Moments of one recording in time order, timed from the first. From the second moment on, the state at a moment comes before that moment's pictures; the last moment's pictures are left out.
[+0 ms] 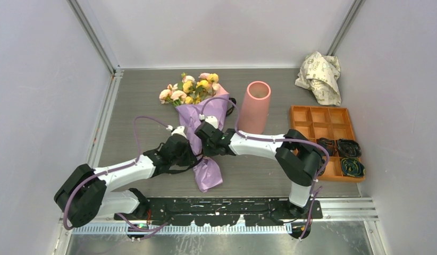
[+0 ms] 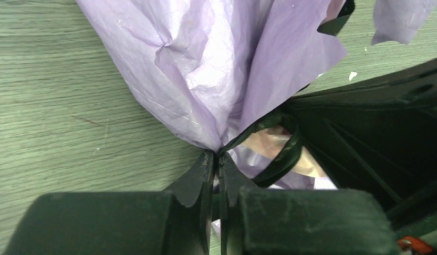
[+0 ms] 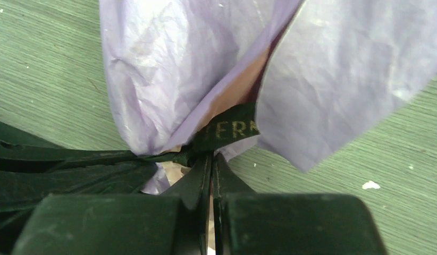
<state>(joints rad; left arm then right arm) -0.73 1.22 0.48 -0.06 -0.09 -0.76 0.99 1.80 1.17 -0.33 0.20 0.68</state>
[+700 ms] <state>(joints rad) -0.71 1.05 0.48 -0.19 -0.19 -0.76 0.99 1.67 1.11 -0.39 0.31 0.68</state>
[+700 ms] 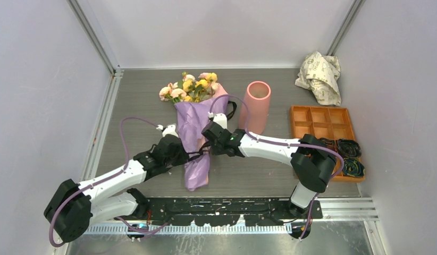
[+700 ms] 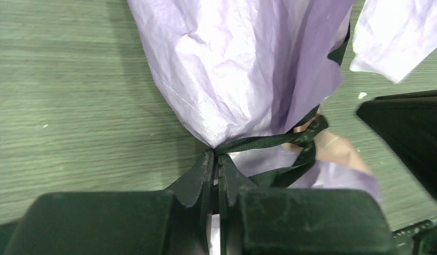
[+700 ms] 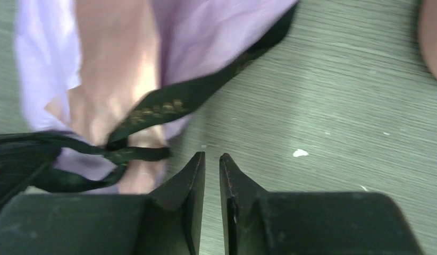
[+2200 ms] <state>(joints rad) -0.70 1.16 0.71 -0.32 -0.13 -0.35 0.95 1.49 1.04 -0.48 0.33 0.71</state>
